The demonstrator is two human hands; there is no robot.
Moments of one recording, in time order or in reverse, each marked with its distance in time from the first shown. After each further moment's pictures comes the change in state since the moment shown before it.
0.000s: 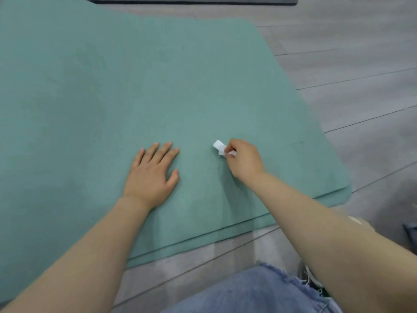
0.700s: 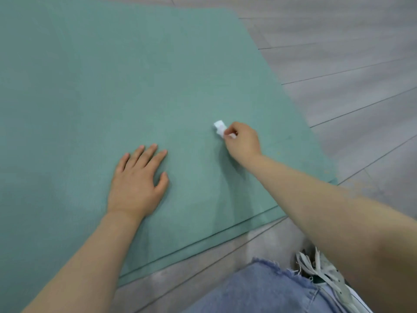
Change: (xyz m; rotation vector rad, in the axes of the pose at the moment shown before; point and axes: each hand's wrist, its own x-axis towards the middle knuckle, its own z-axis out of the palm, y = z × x) left_hand 0.000 0.000 0.002 -0.046 0.066 -0.030; right_hand 0.037 0.004 -0.013 0.054 0.164 0.165
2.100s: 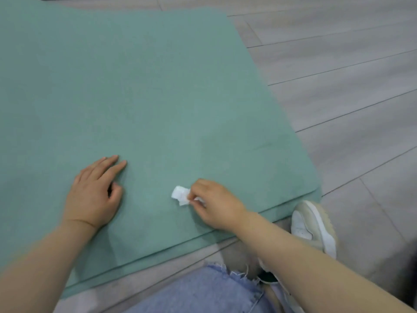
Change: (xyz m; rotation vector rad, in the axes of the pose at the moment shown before) left_hand 0.002 0.003 -0.004 0.011 0.039 -0.062; right_hand -0.088 0.049 -0.030 0.025 -0.485 -0.637
